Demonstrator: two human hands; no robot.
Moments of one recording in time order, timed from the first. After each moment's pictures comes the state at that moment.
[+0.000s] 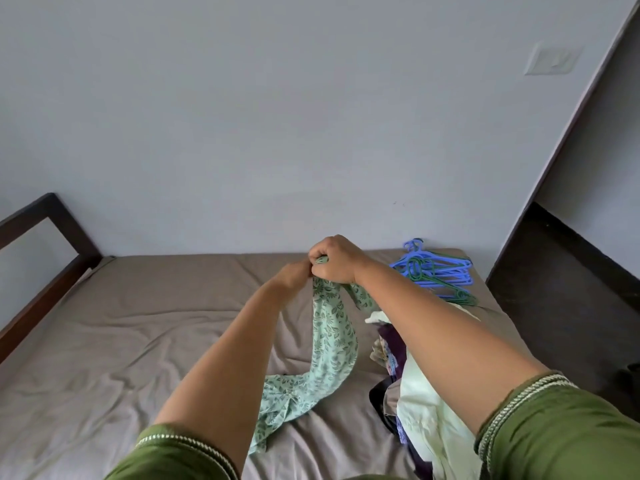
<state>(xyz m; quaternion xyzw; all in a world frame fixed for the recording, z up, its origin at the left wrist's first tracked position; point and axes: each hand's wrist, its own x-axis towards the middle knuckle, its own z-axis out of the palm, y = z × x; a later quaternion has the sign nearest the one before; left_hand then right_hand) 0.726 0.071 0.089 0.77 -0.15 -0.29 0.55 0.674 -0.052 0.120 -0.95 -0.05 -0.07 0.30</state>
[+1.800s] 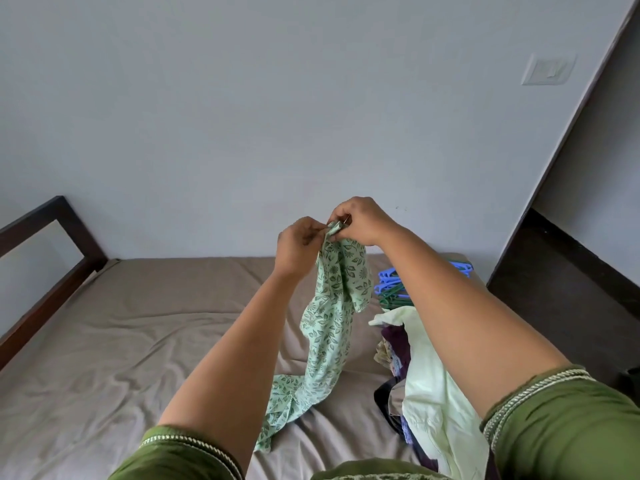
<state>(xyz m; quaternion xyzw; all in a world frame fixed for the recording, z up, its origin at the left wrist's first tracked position) 0.730 0.082 0.117 0.74 -0.32 0.05 0.58 0.666 -0.063 0.185 -0.96 0.04 -0.12 0.27</state>
